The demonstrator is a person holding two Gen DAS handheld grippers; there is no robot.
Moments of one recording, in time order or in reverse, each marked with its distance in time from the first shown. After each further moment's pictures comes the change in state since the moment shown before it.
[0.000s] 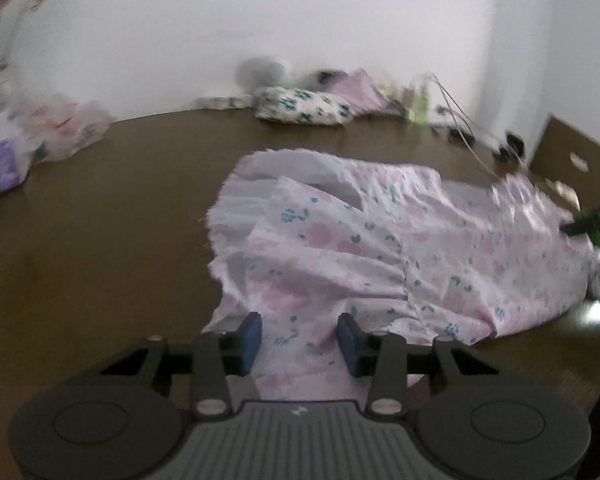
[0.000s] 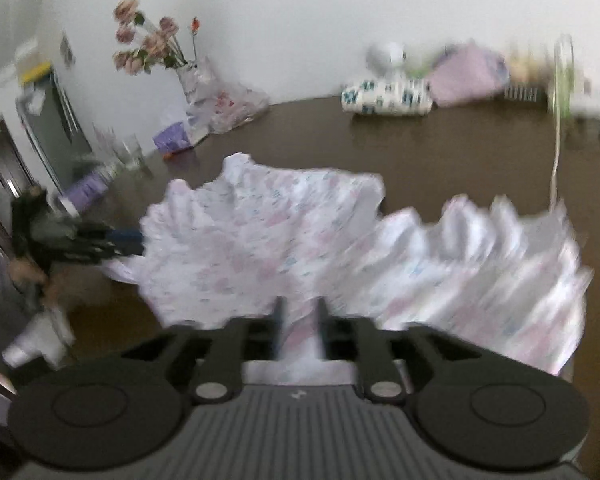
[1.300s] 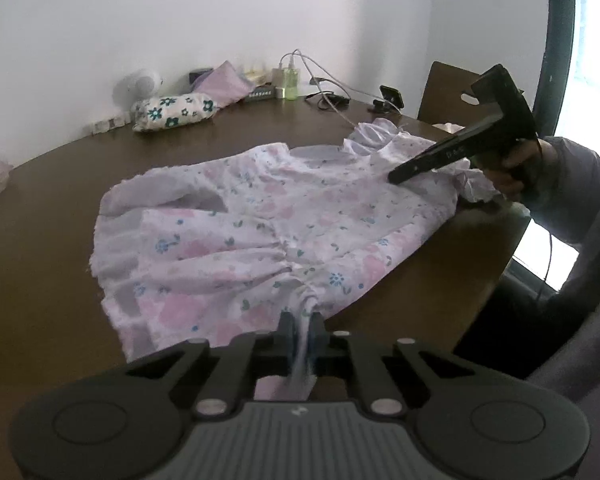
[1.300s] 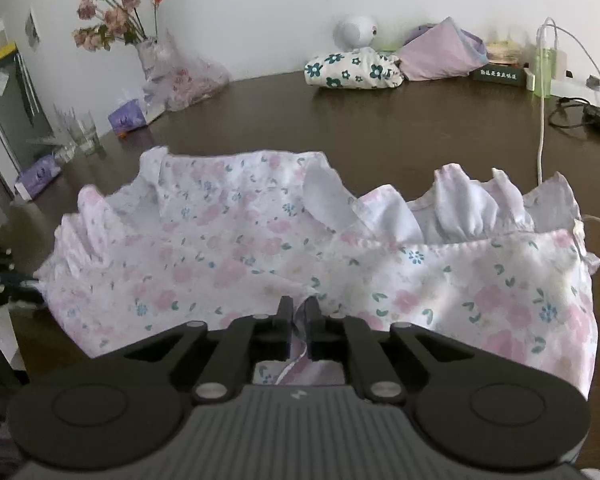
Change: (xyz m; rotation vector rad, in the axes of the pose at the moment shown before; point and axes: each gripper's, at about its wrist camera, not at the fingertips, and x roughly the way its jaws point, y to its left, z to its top) left arm -0.066 -0.062 -0.040 0.289 0.050 -0.203; right arm 0.033 -0.002 -0.005 -0.034 0.037 -0.158
